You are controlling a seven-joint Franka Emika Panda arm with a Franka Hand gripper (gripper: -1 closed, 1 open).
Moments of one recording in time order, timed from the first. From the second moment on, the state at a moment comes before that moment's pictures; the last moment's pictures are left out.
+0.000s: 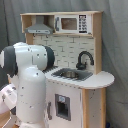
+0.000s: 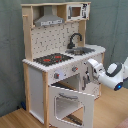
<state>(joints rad) -1.38 0.17 2.42 -2.66 -2.02 1.61 1.40</state>
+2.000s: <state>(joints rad) -1.42 -0.05 2.37 -2.45 -2.04 1.85 1.80</state>
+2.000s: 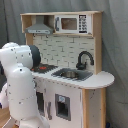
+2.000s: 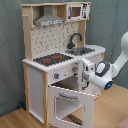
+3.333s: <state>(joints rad) -1.45 -0.05 2.37 -2.40 -2.04 2.01 1.46</state>
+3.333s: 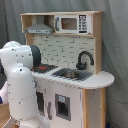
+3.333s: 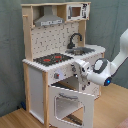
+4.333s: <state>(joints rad) -1.45 -0.06 2.37 -2.41 -2.03 2.00 1.35</state>
